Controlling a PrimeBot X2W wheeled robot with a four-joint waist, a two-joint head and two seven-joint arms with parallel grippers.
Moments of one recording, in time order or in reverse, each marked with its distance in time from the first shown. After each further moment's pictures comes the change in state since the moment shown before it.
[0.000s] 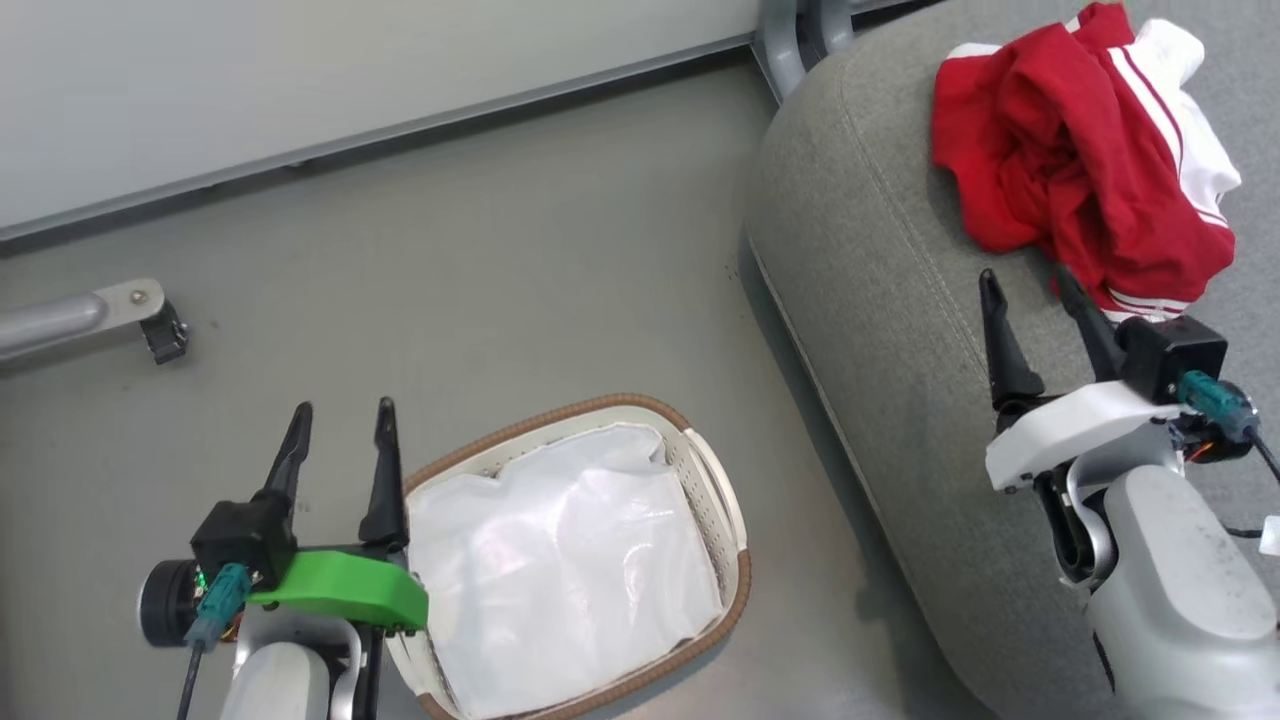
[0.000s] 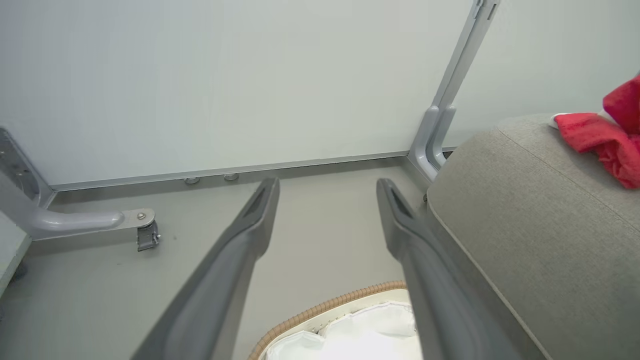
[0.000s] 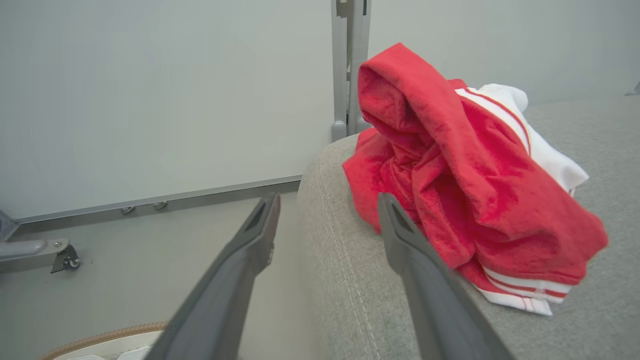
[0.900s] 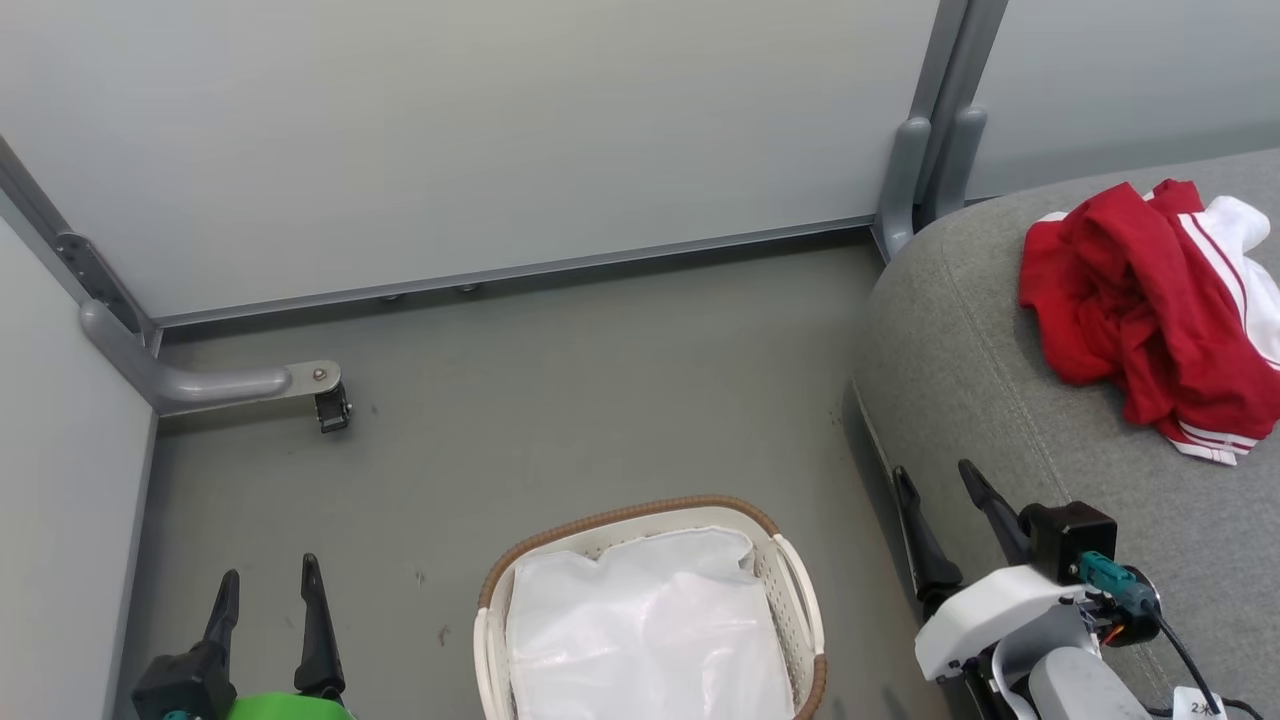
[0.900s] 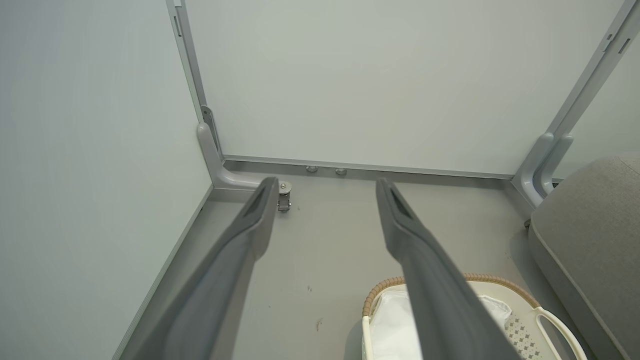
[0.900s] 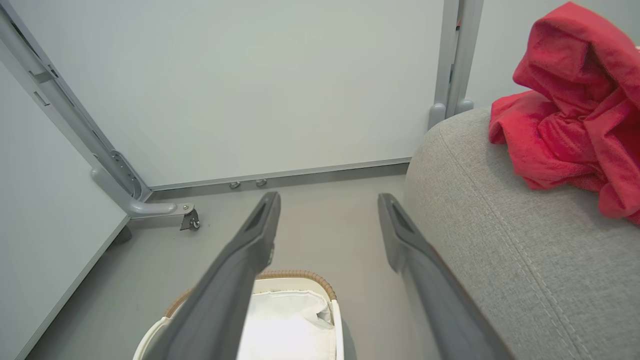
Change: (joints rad) left arm 0.228 0.000 0.146 -0.012 0.012 0.020 0.000; right arm 0.280 0.119 0.041 -0.054 -0.040 0.000 0.000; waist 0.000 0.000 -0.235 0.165
